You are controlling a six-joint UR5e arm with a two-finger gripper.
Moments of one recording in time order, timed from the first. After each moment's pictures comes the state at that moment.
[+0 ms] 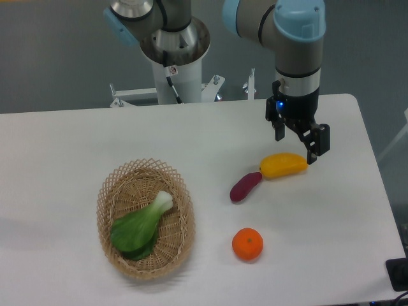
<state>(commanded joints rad) 2.66 -1.73 -1.67 -0.99 1.51 1.64</state>
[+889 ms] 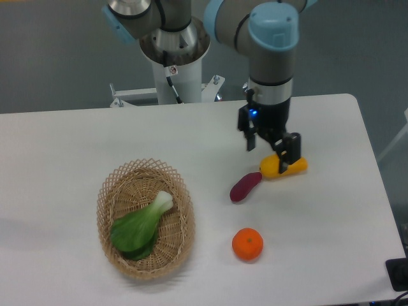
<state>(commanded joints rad) 2.48 -1.71 -1.81 -0.82 1.36 1.15</state>
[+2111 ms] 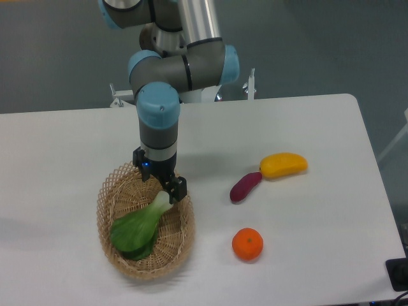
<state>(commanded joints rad) 2.21 -1.89 -1.90 -0.81 1.47 0.97</state>
